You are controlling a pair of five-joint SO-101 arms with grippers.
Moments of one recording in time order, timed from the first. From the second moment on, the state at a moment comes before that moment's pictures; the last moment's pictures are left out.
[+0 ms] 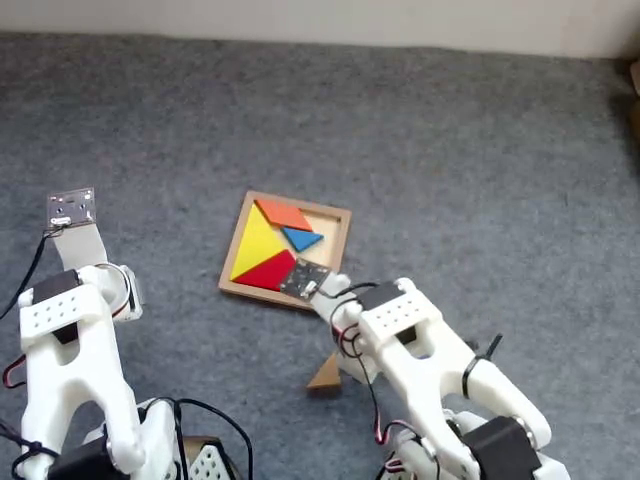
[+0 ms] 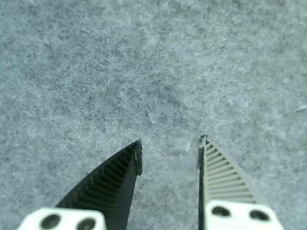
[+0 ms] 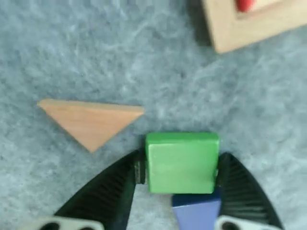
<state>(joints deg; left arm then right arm) -32.4 -28.5 58.0 51.4 -4.9 -32.4 -15.9 57.7 58.3 33.2</state>
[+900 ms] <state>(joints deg) -32.4 -28.5 58.3 51.3 -4.9 -30.3 9.4 8.2 70.4 25.0</state>
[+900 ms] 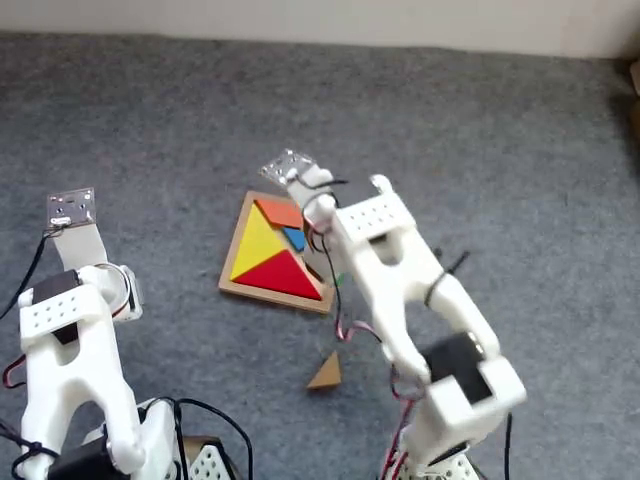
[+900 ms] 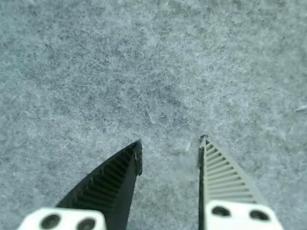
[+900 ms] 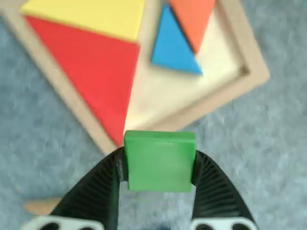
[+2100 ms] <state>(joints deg) -32.3 -28.5 59.0 49.5 -4.9 -33.5 33.6 -23.3 88.3 17.6</state>
